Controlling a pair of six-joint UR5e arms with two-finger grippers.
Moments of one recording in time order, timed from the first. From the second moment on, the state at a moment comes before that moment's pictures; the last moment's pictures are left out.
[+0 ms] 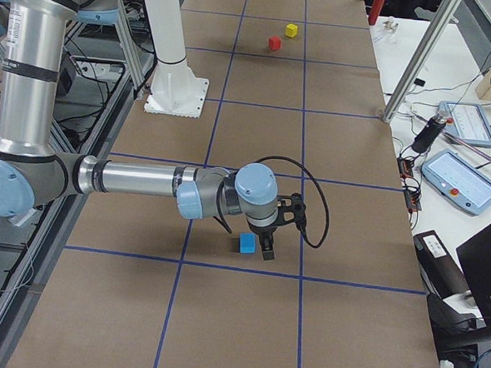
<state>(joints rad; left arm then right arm) -1.66 -1.45 -1.82 -1.95 -2.36 0.16 1.55 -1.76 1.77 -1.30 2.42 0.04</state>
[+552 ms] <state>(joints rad) -1.66 -1.46 -1.82 -1.95 -2.36 0.16 1.27 -1.89 1.76 -0.91 2.25 0.52</state>
